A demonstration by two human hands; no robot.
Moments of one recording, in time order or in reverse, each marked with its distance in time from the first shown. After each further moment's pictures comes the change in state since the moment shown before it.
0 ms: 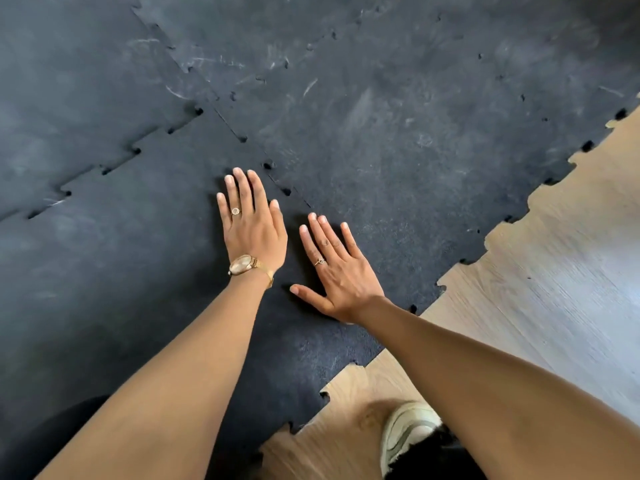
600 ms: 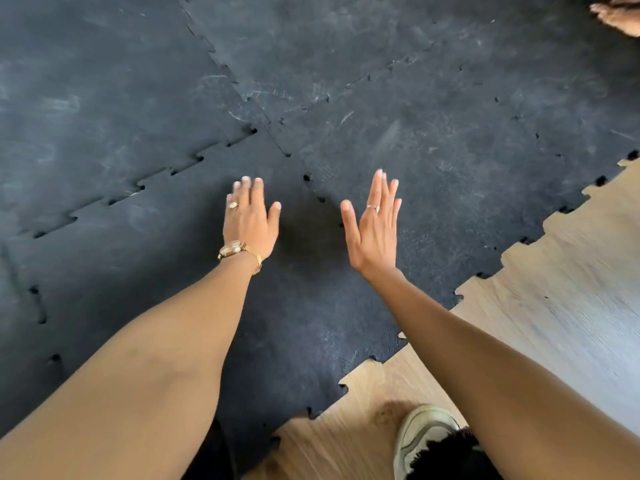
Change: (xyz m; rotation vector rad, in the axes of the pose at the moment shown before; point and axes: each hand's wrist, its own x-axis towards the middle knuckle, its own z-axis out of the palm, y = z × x) left_hand 0.009 -0.060 -0.049 -0.042 -0.092 -0.034; right_hand 0.045 -0.011 -0.041 0.585 0.421 0.438
